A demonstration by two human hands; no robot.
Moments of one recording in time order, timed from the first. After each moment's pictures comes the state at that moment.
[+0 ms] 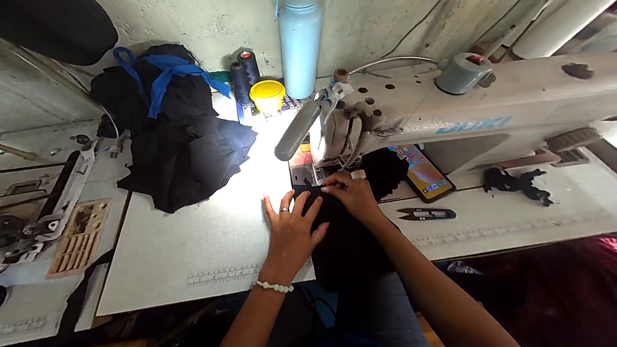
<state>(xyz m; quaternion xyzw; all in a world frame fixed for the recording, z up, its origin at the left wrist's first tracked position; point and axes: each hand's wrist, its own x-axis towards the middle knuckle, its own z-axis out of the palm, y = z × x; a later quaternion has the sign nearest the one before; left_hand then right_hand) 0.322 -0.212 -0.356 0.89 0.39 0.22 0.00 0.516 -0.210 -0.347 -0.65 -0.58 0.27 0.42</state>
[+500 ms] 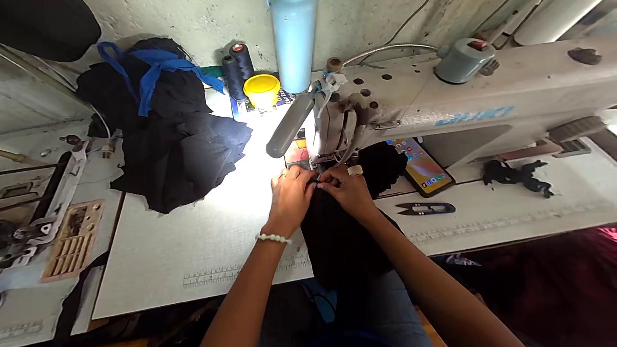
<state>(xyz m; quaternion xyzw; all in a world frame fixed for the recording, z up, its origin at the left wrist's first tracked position) 0.347 -0.156 -0.326 0.85 0.42 0.22 0.22 0.509 -0.208 -0.346 -0.68 -0.58 0.24 0.39</state>
